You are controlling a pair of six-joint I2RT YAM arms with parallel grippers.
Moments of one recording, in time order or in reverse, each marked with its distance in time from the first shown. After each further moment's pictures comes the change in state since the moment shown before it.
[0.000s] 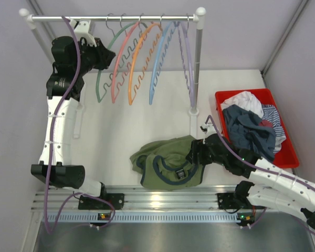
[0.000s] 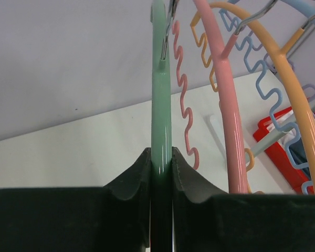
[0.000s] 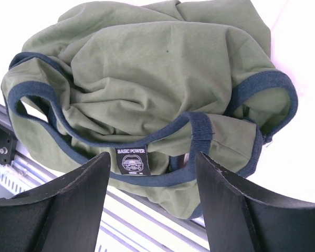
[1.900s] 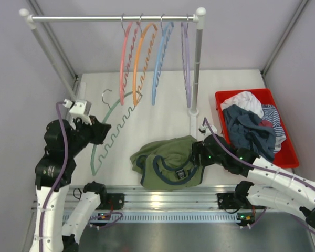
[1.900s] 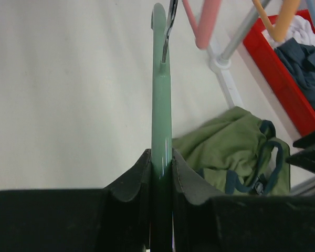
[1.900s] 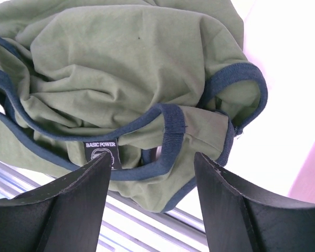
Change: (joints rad) left arm -0.055 -0.811 -0.740 -0.246 -0.113 -0.024; right arm -0.003 0.030 0.011 -0.068 0.046 -0.086
